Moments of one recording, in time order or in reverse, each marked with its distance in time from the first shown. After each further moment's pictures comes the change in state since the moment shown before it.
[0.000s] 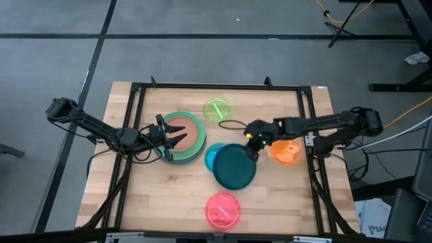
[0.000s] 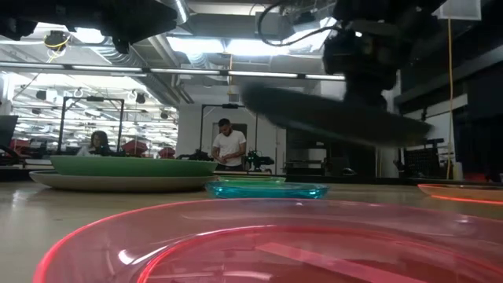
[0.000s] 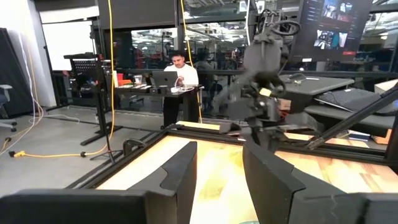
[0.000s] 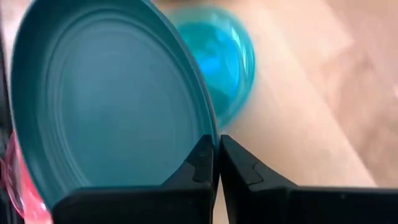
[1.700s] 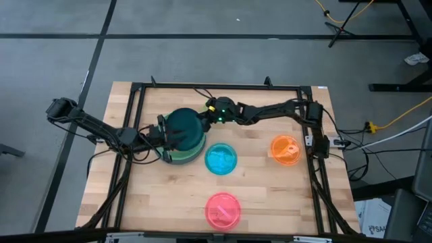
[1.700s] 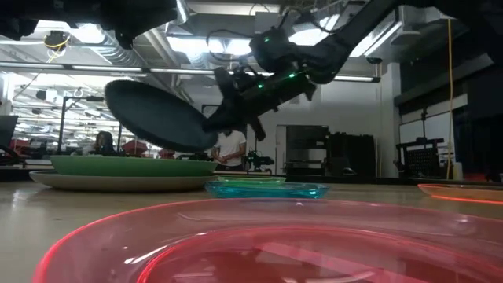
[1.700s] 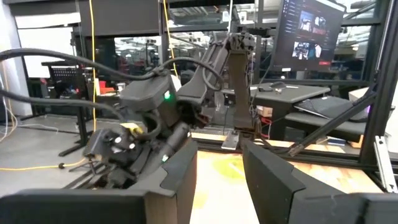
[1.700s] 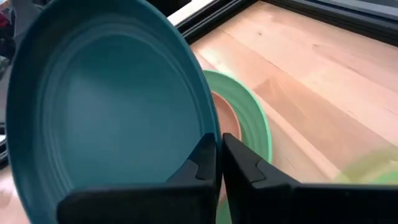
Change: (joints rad) left arm 0.003 0.000 0.001 0.038 0.079 0.008; right arm -0.238 0.677 0.443 0.732 0.077 -0.076
